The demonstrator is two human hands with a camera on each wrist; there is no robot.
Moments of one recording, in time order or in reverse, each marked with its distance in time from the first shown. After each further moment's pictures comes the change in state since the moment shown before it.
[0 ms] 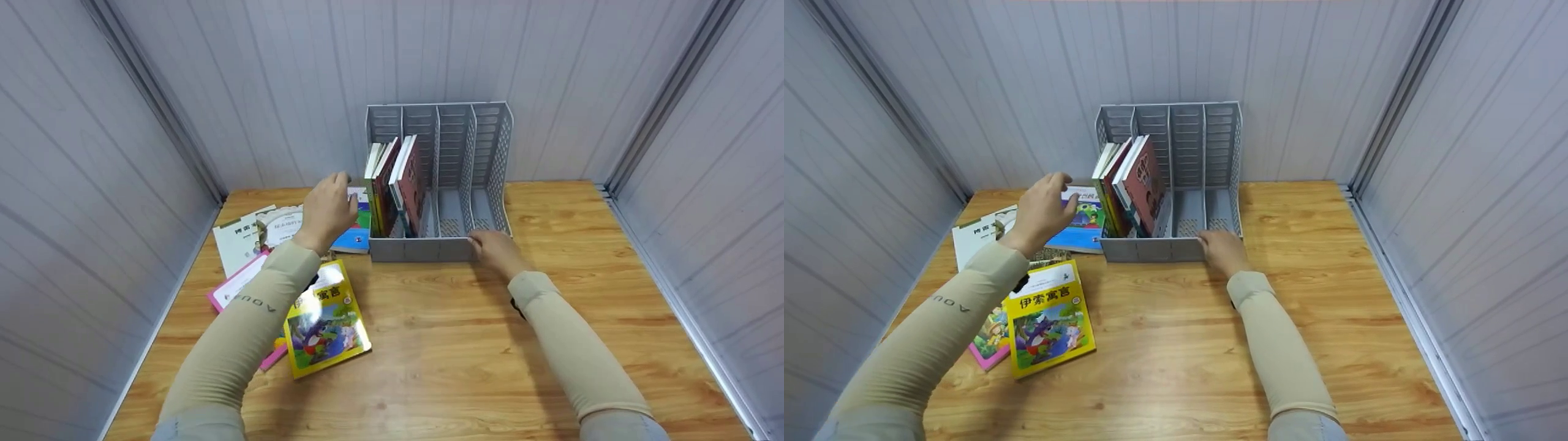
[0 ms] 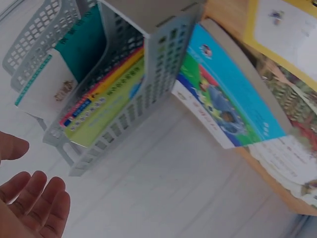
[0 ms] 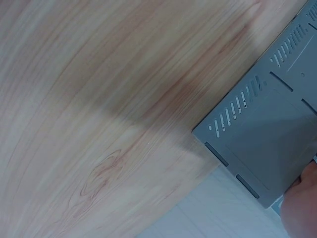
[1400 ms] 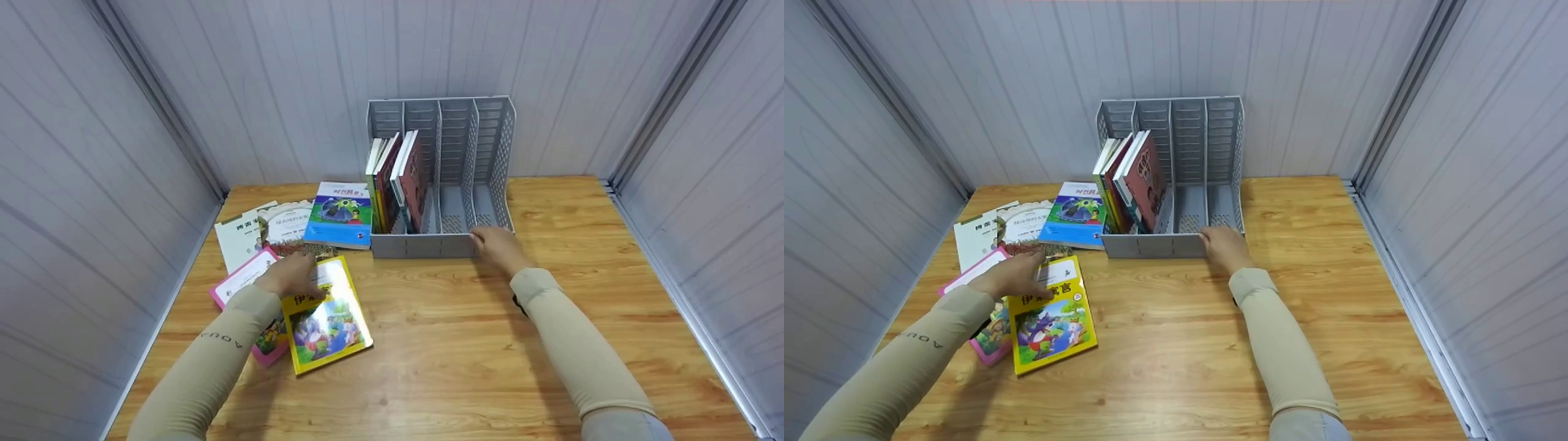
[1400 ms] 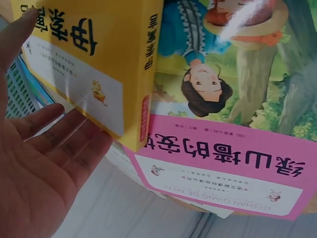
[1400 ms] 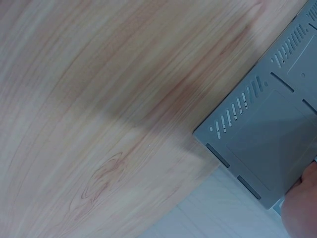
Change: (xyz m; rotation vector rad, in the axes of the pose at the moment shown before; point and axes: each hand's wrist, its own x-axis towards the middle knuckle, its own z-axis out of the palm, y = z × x) left_hand -0.099 -0.103 0.032 0.062 -0.800 -0.164; right_hand 0.000 0.000 0.003 0.015 0.014 -0.007
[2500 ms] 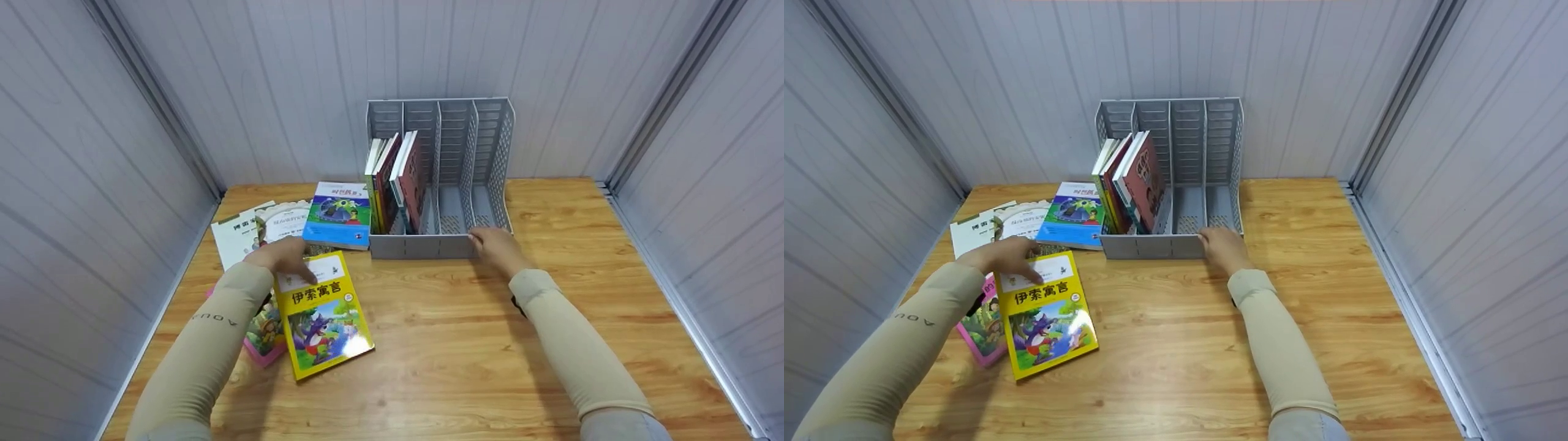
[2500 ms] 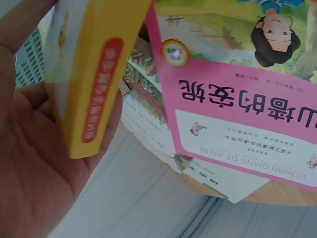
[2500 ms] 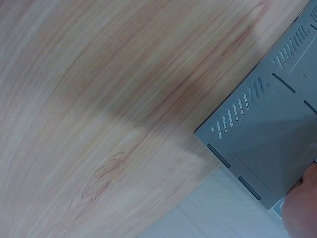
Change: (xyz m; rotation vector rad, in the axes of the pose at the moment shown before) left_hand 0.007 0.000 -0.049 -0.241 -0.195 -0.166; right_hand 0.000 0.001 0.003 -0.048 0.014 -0.002
